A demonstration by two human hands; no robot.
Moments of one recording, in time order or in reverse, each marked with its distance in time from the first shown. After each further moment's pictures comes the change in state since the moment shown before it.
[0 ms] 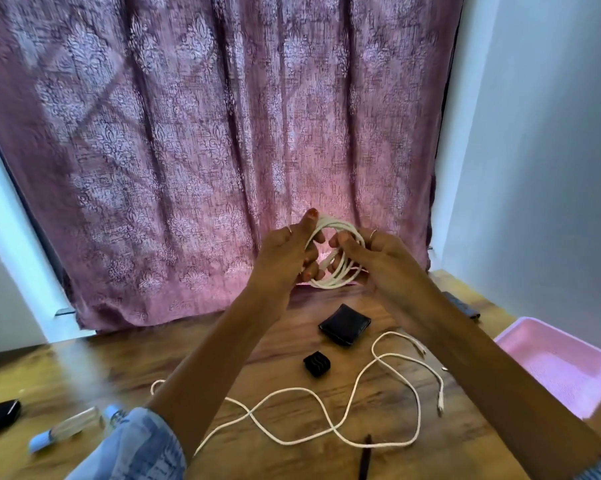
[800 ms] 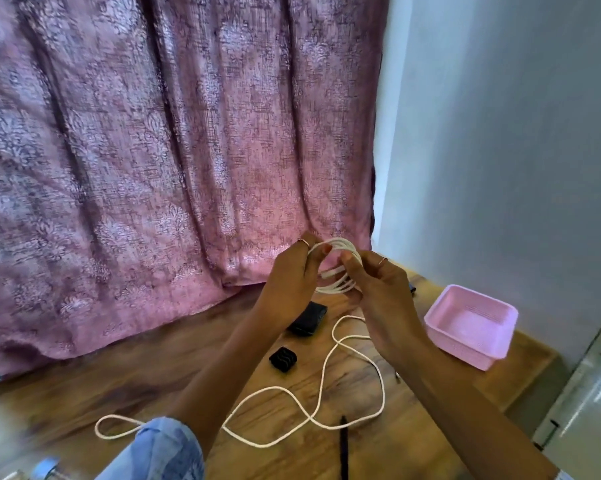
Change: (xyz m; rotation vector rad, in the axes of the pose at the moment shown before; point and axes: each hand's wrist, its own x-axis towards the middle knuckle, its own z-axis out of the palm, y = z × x) left_hand 0.007 -0.038 0.017 0.635 -0.227 0.420; right_hand -0.035 0.033 0.007 0.066 0.495 -0.093
